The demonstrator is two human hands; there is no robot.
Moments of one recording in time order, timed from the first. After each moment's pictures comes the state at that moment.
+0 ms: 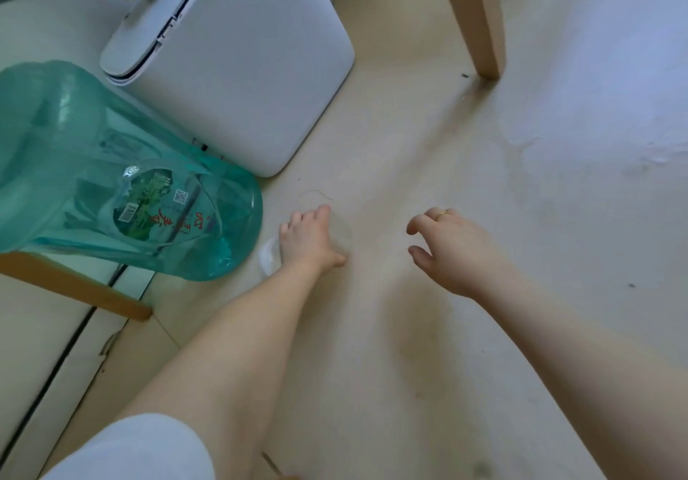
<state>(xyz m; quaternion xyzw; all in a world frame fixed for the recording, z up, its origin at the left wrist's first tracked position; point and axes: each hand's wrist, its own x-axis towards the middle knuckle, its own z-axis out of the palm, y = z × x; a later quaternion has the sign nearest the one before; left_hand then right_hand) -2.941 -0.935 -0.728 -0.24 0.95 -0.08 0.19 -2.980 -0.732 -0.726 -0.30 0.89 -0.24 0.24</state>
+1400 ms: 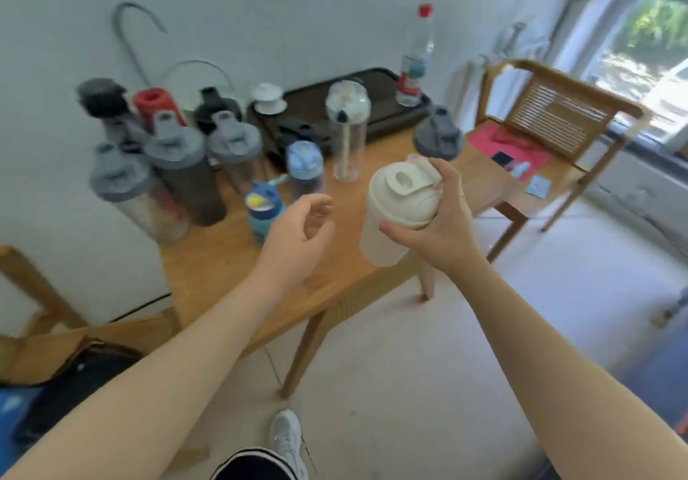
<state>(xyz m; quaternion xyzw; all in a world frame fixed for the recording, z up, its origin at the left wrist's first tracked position) -2.731 -0.820 0.100 -0.31 0.80 0.44 -0.28 -2.892 -0.698 0.103 -0.41 0.75 -0.51 0.10</state>
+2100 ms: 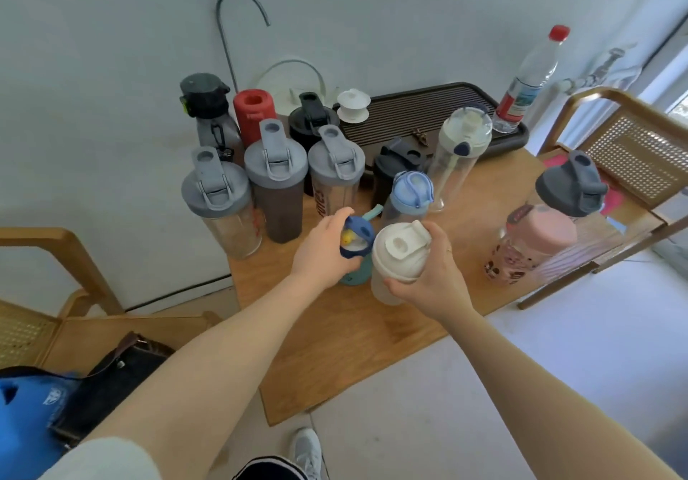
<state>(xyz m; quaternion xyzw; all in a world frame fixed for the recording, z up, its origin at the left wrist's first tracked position) -2.703 -0.979 0.033 -0.38 0.86 0.32 -0.12 -2.827 -0.844 0.035 -0.41 0.81 -0.36 0.18</state>
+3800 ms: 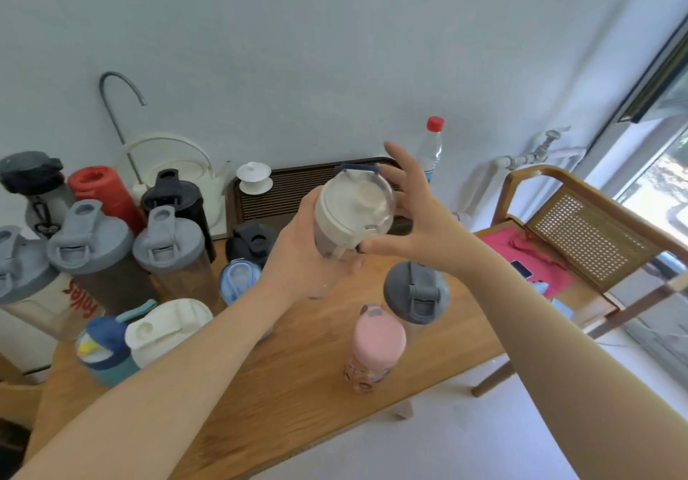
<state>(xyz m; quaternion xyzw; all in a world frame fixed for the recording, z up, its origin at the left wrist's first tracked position) -2.941 -0.914 0.135 -0.31 0.80 0.39 -0.34 -3.099 -0.830 0.188 -0.62 0.62 -0.41 0.25</state>
